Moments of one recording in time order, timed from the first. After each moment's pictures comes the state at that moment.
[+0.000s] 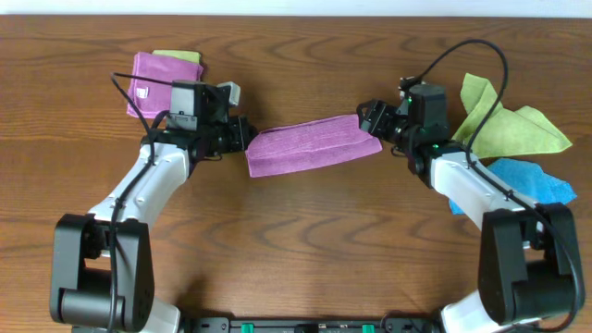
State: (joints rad) left arm -0.16 1.68 1.02 -0.27 0.56 -0.31; right arm 0.15 1.73 0.92 0.08 -0.25 0.60
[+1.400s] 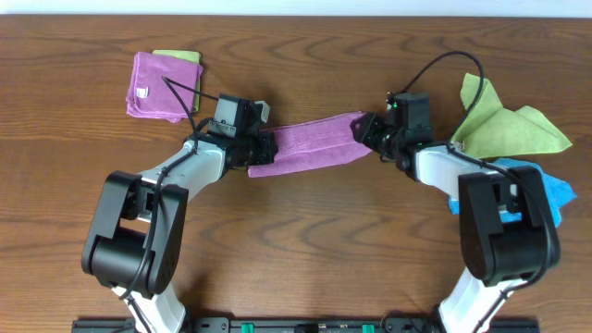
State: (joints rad) left arm -0.29 1.88 1.02 -0.17 0.43 -0.36; right arm 0.17 1.93 0.94 0.13 -0.30 0.67
